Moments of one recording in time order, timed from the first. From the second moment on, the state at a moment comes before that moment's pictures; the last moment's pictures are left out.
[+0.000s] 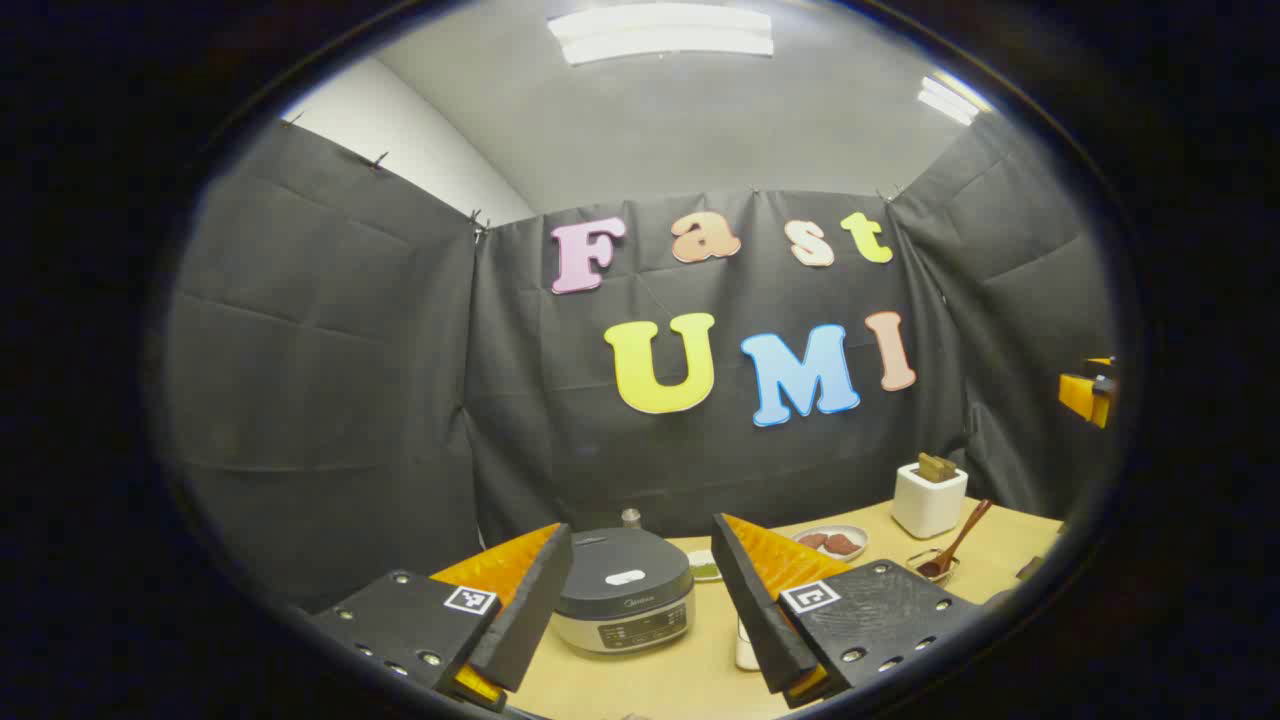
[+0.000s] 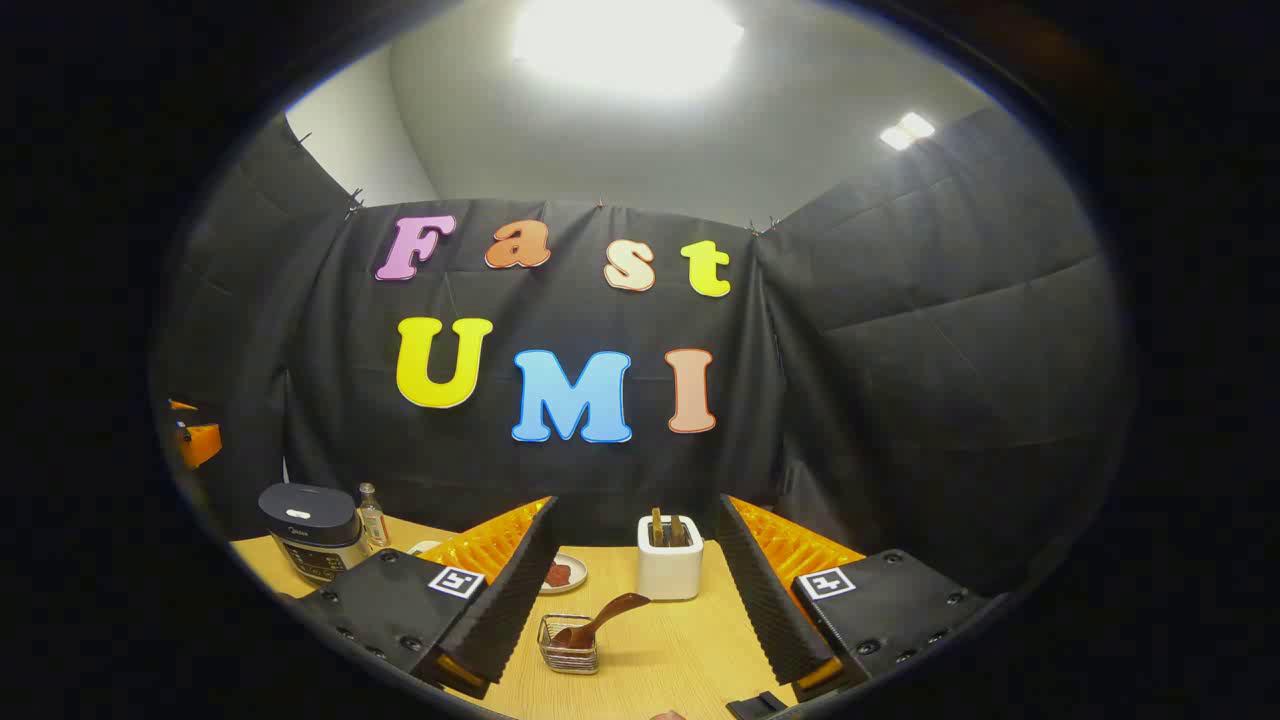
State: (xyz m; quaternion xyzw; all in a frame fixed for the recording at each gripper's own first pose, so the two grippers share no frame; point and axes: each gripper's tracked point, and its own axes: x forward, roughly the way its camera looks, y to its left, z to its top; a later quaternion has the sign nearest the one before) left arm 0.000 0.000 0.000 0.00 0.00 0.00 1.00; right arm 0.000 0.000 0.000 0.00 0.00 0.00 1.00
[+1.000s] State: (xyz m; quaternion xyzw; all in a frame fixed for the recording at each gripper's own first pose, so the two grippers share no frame) left arm 0.005 -0.003 0.005 0.00 0.00 0.01 1.00; right arm 0.011 0.006 -0.004 0.00 0.01 0.02 1.00
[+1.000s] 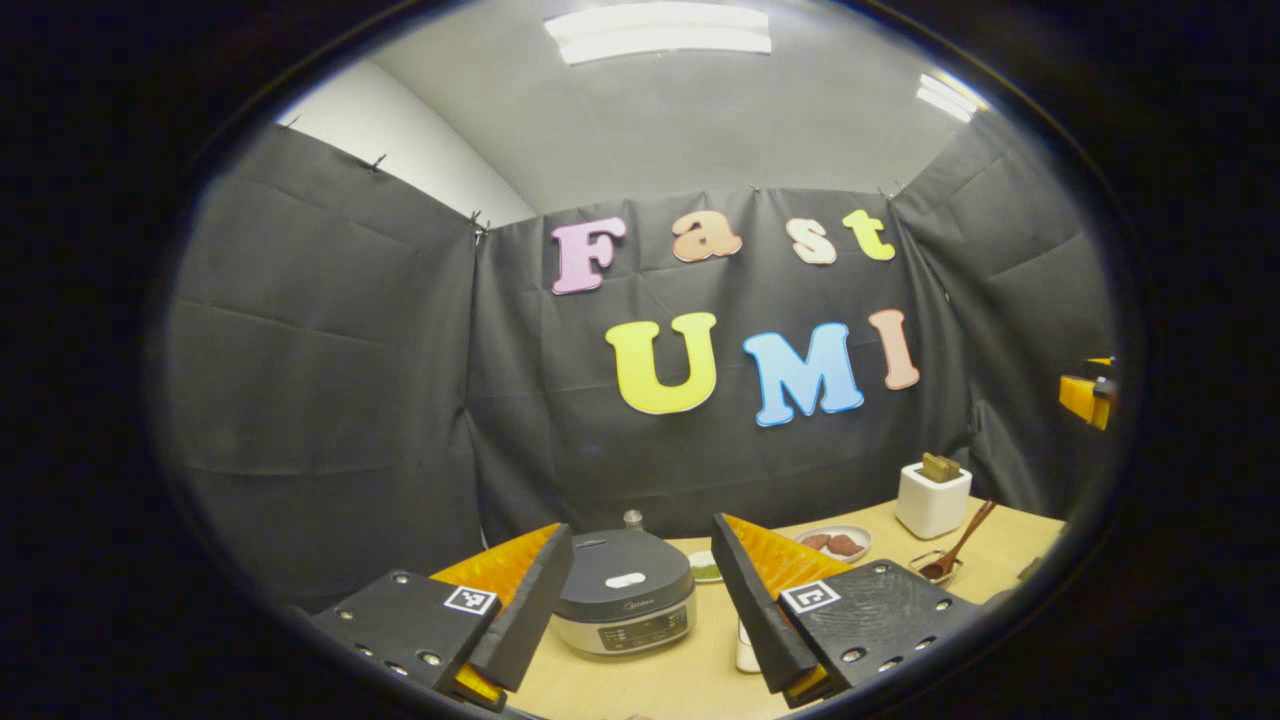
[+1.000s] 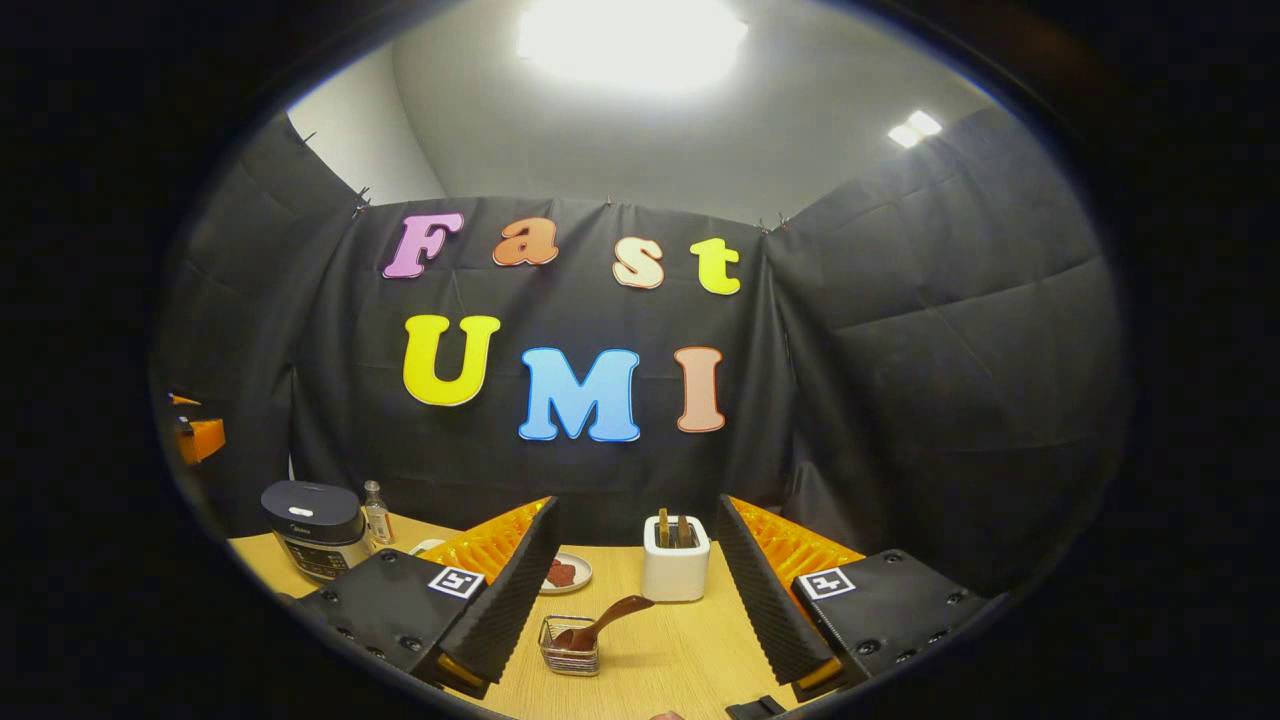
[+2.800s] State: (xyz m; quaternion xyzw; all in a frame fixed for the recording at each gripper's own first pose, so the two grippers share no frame) left arm 0.113 0.043 -0.039 -0.04 0.04 0.02 1.00; right arm 0.024 0.033 -0.007 0.02 0.01 0.03 1.00
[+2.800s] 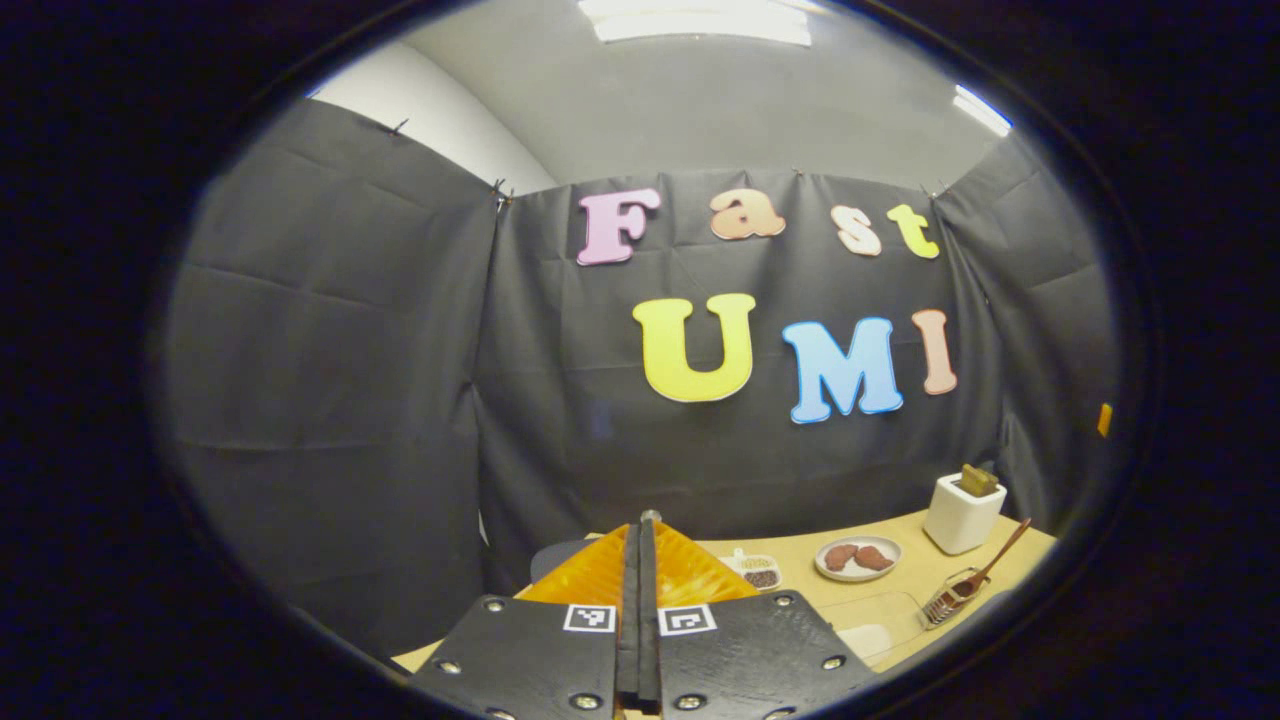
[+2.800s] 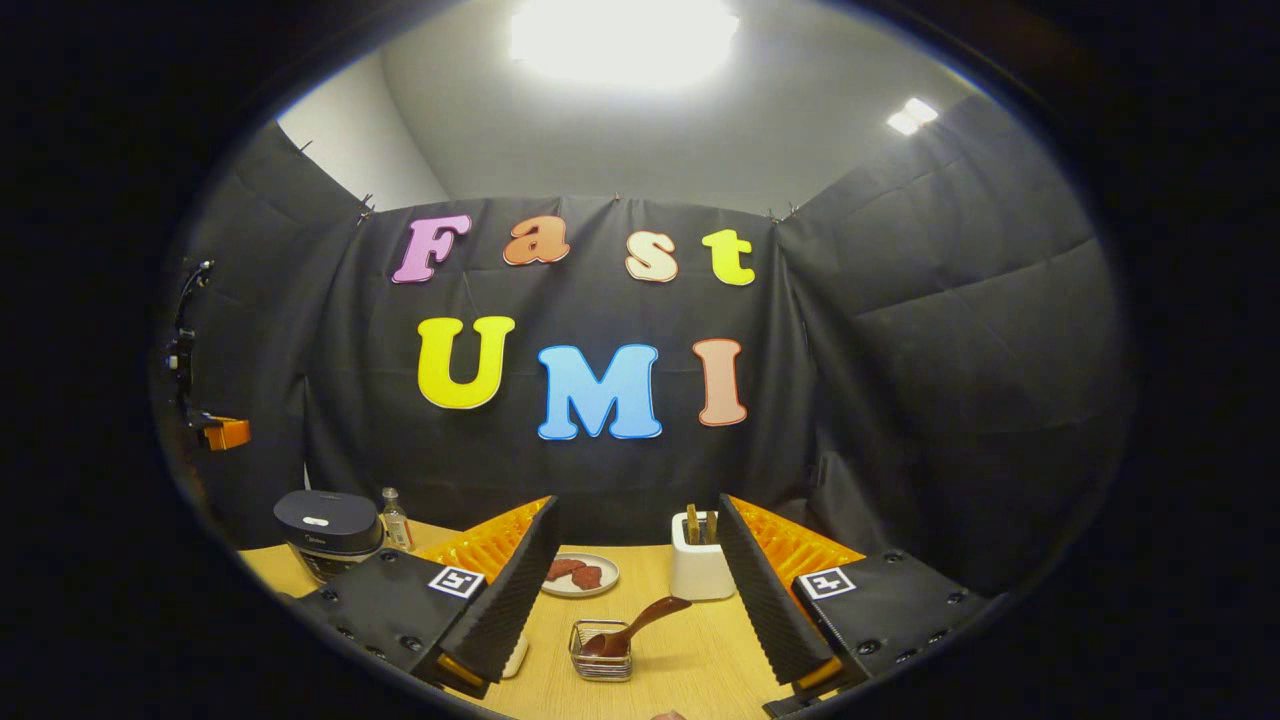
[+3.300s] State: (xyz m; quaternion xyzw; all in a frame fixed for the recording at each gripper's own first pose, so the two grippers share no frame) left arm 0.181 0.035 -0.136 -0.04 0.12 -0.03 0.99; right arm 0.049 0.046 -0.010 0.00 0.02 -0.01 1.00
